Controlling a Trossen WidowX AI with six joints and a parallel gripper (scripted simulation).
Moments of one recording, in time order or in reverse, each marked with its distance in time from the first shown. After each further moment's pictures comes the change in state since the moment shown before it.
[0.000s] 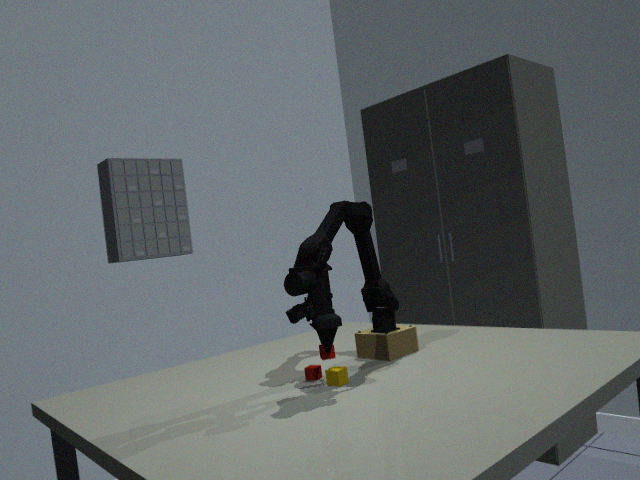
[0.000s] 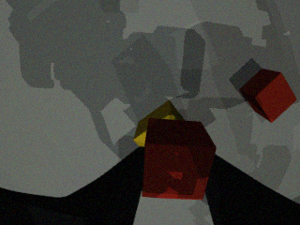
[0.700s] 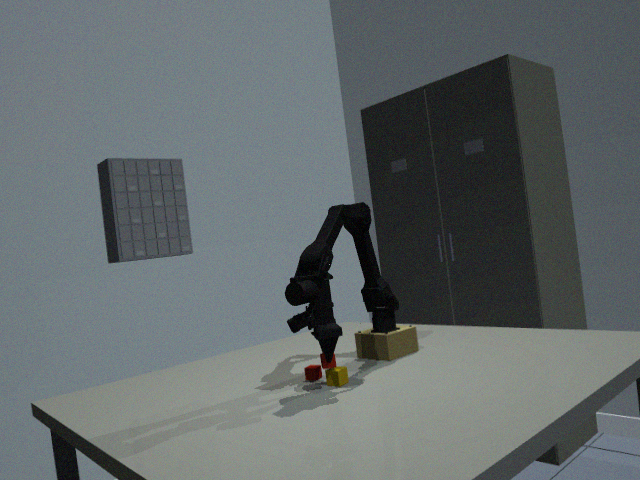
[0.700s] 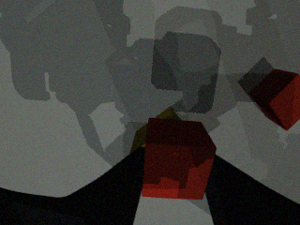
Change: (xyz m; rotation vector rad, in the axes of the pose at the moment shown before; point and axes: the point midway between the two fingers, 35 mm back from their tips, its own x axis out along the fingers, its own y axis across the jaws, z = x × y) arm 0.023 0.000 0.000 0.019 0.001 -0.001
